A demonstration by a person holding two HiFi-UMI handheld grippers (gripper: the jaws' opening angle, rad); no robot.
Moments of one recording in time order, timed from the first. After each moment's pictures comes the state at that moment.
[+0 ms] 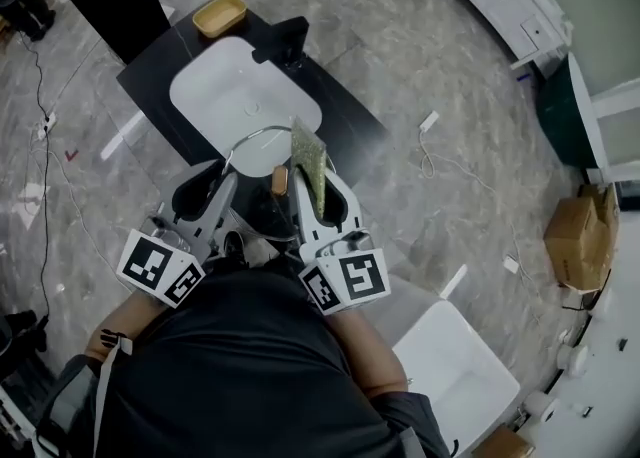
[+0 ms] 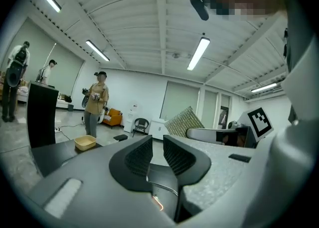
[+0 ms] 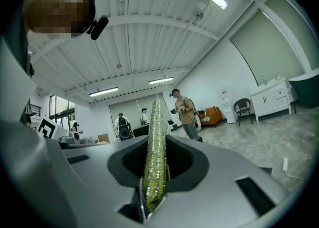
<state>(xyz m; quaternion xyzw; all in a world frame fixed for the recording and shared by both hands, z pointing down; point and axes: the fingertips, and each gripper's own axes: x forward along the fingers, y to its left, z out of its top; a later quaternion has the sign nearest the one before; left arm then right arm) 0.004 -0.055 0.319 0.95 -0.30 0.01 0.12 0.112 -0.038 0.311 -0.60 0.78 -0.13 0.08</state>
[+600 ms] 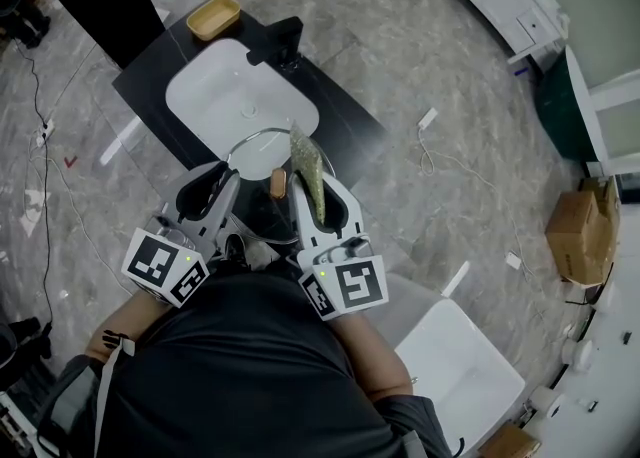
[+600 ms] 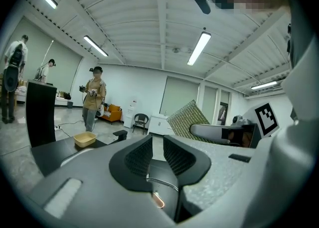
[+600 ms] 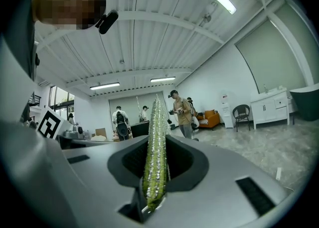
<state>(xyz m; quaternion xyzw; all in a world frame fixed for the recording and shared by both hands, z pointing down) 0.016 -0.059 0.335 0.95 -0.29 0.04 0.13 0.116 -0.032 0.315 -0.61 0.78 -0.10 0.04</state>
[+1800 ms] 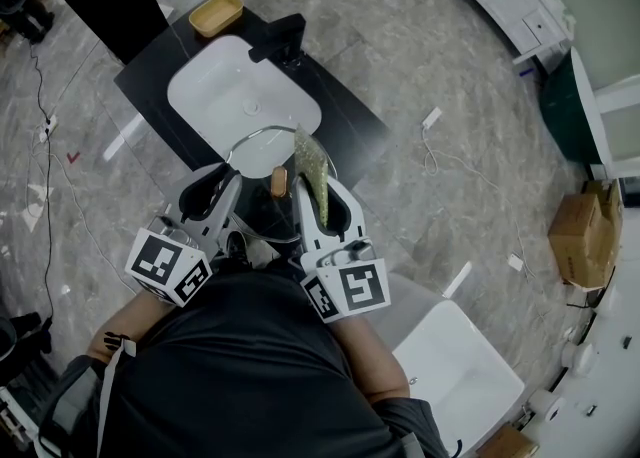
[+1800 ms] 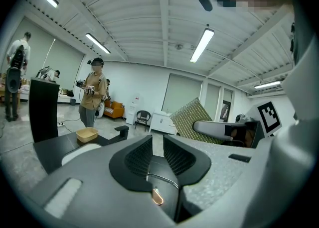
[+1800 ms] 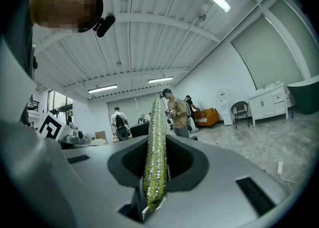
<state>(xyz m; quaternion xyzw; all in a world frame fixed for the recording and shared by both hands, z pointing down) 0.018 -0.056 0.350 0.94 -0.31 0.05 0.14 0.123 -0.026 0.323 -0.62 0.78 -0.12 0.06</state>
